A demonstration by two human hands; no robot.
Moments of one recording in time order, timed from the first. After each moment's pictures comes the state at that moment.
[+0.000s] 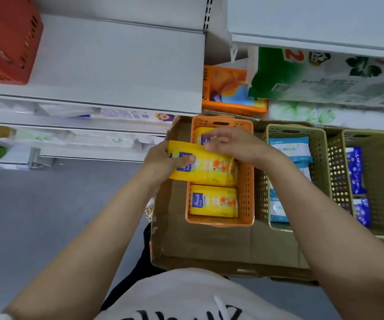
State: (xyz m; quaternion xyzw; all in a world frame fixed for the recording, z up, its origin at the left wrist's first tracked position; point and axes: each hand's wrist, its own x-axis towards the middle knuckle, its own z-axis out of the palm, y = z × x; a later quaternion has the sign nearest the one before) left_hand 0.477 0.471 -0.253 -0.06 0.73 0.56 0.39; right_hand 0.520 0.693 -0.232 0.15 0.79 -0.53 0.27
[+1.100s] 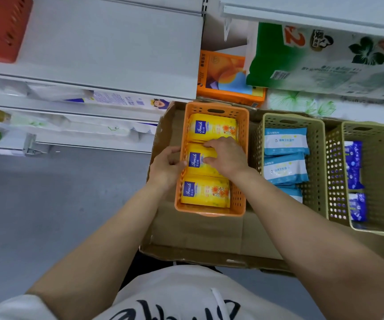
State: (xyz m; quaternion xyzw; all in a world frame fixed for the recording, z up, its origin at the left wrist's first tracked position) left_hand 0.530 0.490 -0.299 -0.09 0.78 0.51 0.35; right_hand 0.560 0.675 -0.316 0.13 0.95 -0.22 0.19
